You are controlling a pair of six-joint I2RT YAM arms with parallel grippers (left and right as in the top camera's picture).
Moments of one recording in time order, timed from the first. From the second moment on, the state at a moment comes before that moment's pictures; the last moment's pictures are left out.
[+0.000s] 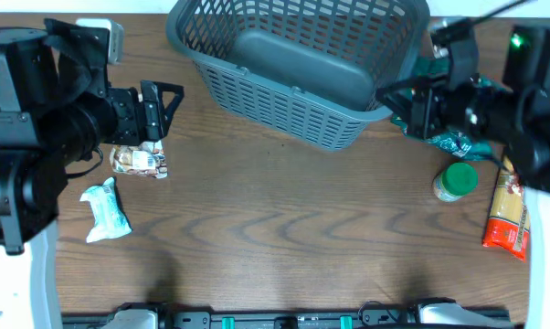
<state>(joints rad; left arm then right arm) -0.04 1.34 1.98 -1.36 0.23 -0.02 0.09 1.40 1.90 -1.26 -0.58 0.06</state>
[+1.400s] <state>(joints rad) -0.30 1.71 1.98 -1.02 0.02 0.16 0.24 1.62 1.90 -1.45 -0.32 -0.32</state>
